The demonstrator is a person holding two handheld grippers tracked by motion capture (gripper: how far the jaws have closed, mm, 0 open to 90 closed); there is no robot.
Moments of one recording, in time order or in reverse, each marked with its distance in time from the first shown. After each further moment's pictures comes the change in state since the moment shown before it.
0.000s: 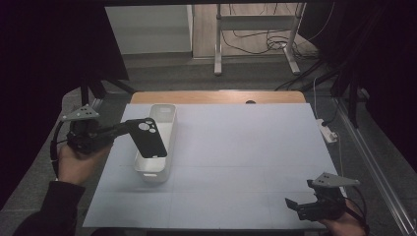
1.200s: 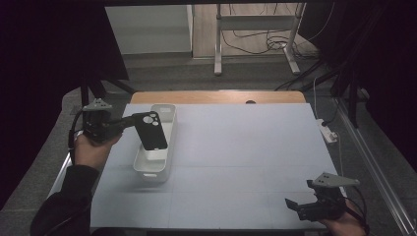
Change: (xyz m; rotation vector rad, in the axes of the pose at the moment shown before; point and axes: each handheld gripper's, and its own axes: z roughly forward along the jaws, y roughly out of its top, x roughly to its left) left arm 0.034 0.002 0.053 0.042 0.047 -0.032; right arm 0.000 0.000 0.000 0.002 0.009 0.001
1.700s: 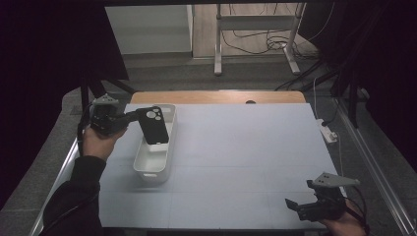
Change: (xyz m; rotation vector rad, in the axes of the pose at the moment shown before) left arm 0.015 0.008 0.029 0.003 0.021 0.001; right arm 0.000 0.000 0.000 0.002 0.004 0.000
